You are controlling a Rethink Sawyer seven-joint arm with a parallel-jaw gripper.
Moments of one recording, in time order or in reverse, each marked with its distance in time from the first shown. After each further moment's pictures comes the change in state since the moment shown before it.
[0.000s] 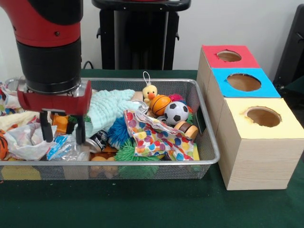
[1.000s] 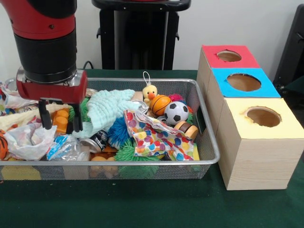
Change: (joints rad) arm -0.033 -0.041 0.000 0.090 -0.005 -0.001 0.000
